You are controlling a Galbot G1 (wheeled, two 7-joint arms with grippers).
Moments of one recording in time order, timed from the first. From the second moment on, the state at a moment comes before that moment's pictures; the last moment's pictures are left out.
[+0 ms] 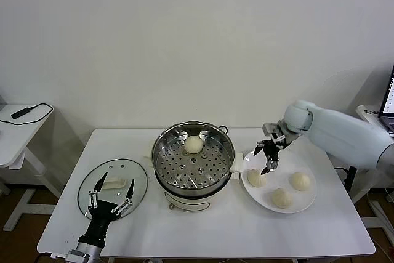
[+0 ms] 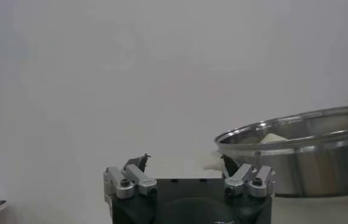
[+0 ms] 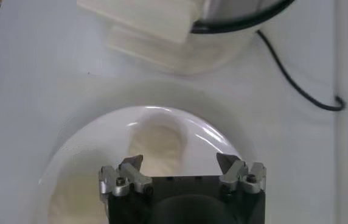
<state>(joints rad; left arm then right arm) 1.63 -1.32 -0.63 -1.92 -0.06 -0.36 0.11 0.27 0.87 -1.21 1.04 0.30 -0.10 -1.08</state>
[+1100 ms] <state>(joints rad) 1.63 -1.32 -0.63 -1.92 -0.06 -0.36 0.11 0.27 0.86 -1.22 1.07 0.27 -0.12 -1.06</state>
